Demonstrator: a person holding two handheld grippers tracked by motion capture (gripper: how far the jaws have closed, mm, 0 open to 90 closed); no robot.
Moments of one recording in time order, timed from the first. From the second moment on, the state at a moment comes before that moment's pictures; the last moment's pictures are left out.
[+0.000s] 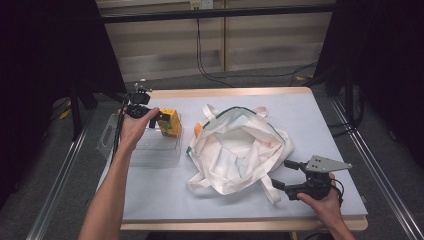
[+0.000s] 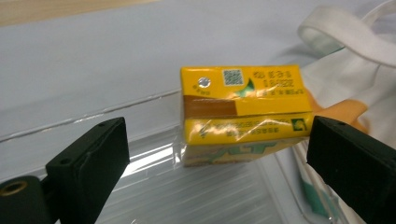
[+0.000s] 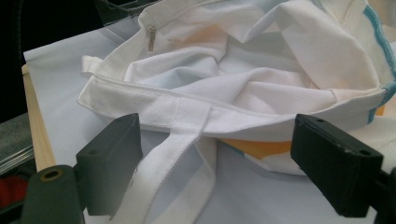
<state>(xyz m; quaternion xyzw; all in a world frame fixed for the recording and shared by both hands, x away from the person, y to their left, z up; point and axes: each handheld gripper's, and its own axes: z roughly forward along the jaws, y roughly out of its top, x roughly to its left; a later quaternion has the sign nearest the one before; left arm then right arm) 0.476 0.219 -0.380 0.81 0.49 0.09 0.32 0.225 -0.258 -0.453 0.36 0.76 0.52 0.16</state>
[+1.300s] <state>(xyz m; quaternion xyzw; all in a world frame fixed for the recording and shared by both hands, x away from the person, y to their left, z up) 0.470 0.180 -0.390 0.76 0.57 0.12 0.29 0.225 -0.258 -0.453 0.36 0.76 0.52 0.16</state>
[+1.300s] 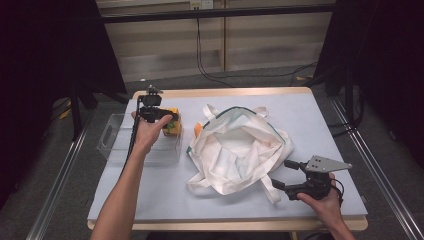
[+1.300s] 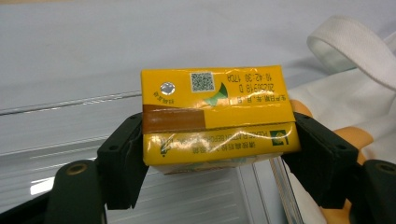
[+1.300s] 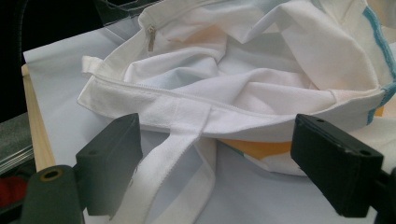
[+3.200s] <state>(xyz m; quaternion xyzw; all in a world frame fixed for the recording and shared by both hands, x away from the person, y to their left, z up) 0.408 0.229 -0.374 0.78 0.43 0.13 0.43 0.225 -0.258 -0.452 0.36 0.75 0.53 0.16</state>
